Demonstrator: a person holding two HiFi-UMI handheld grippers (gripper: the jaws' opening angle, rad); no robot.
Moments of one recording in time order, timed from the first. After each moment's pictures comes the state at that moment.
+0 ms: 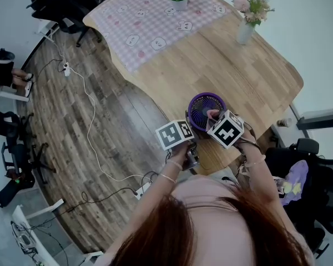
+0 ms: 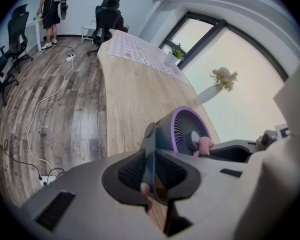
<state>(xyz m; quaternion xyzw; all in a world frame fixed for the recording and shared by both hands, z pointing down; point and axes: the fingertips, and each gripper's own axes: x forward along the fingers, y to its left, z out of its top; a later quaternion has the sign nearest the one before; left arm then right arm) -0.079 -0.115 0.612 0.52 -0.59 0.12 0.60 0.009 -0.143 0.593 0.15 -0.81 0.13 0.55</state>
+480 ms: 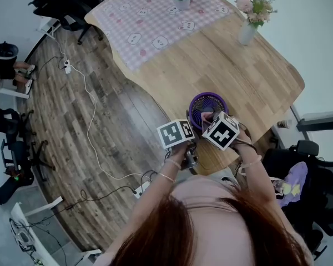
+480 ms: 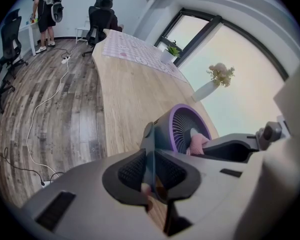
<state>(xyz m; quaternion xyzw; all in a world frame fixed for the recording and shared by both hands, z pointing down) -0.077 -0.117 0.613 0.54 -0.58 0.14 0.59 -0.017 -0.130 0.593 0.11 -0.83 0.12 0.54</state>
